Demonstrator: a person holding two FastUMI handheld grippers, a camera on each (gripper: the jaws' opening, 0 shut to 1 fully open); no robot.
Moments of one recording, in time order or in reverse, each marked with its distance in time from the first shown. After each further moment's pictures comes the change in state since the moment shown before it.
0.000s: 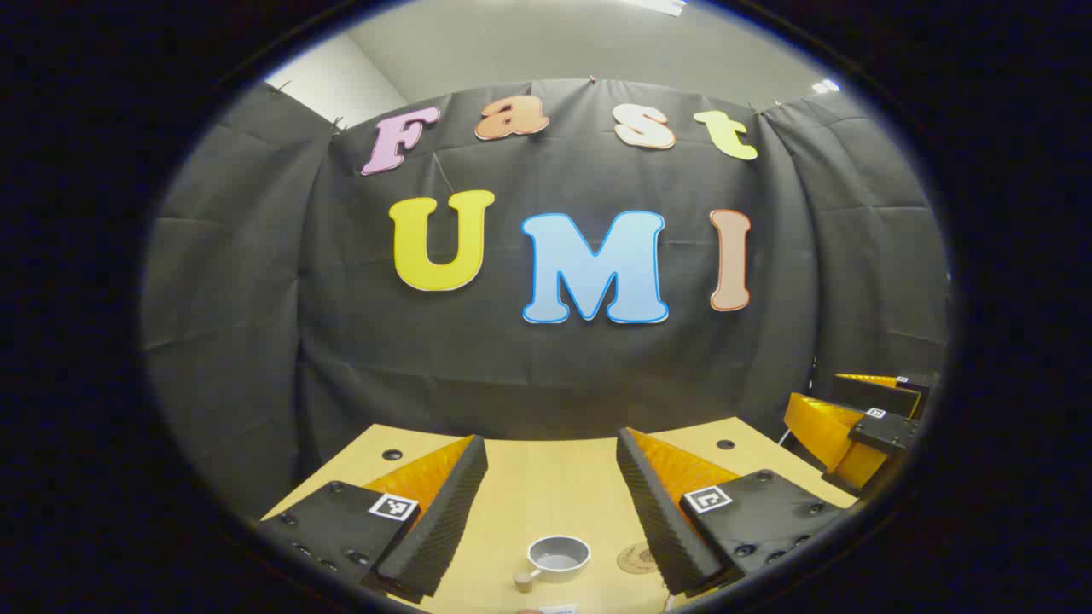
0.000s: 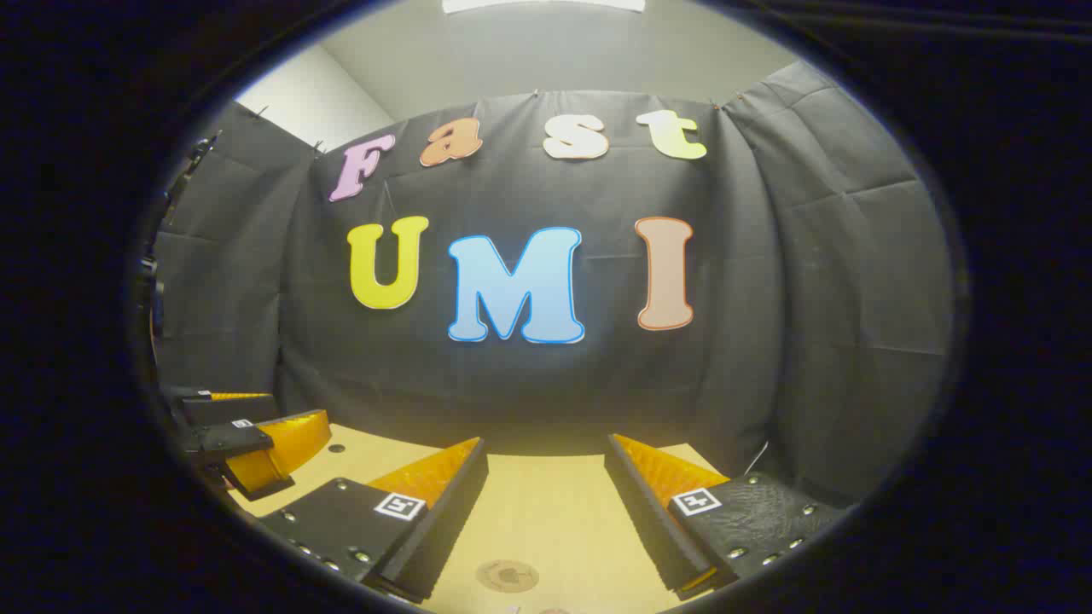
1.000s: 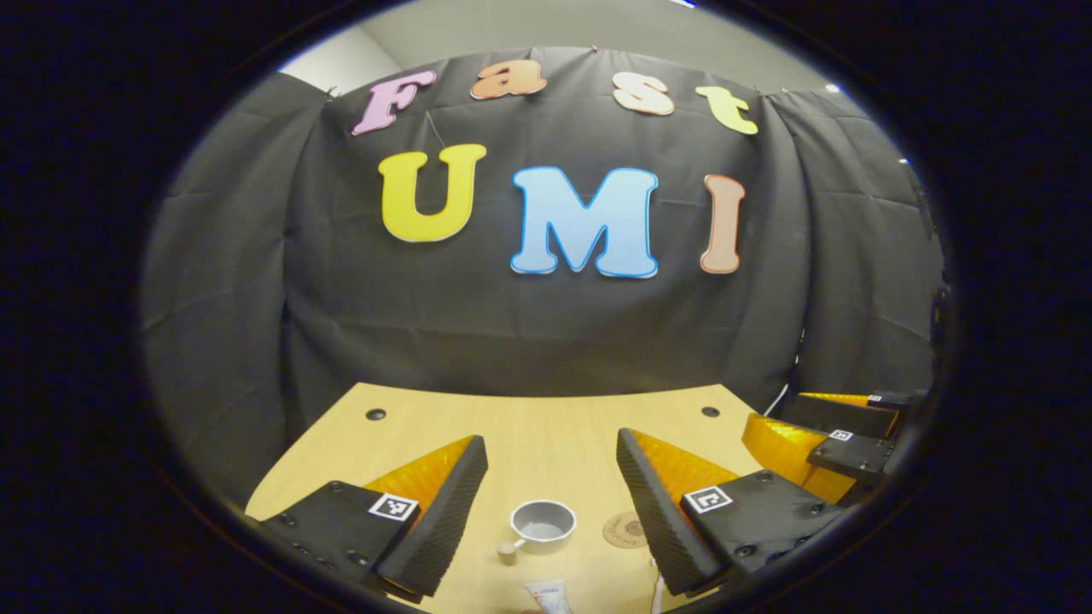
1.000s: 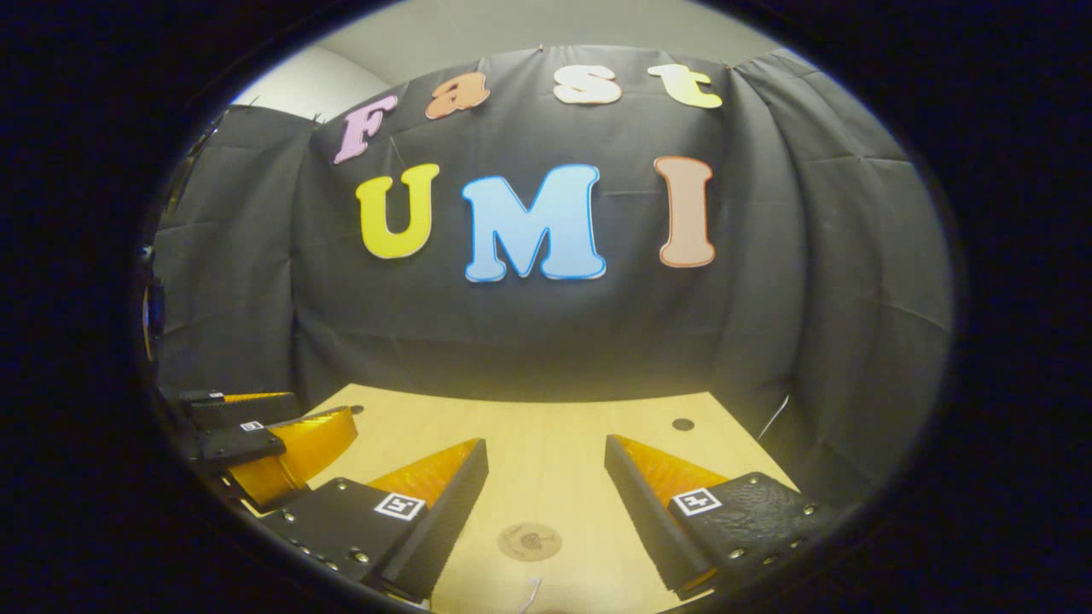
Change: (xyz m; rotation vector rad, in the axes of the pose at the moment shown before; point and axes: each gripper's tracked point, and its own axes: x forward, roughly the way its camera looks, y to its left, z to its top) left arm -0.009 -0.008 -0.079 -0.036 0.221 -0.053; right arm -0.010 0.027 -0.067 0.020 0.260 0.049
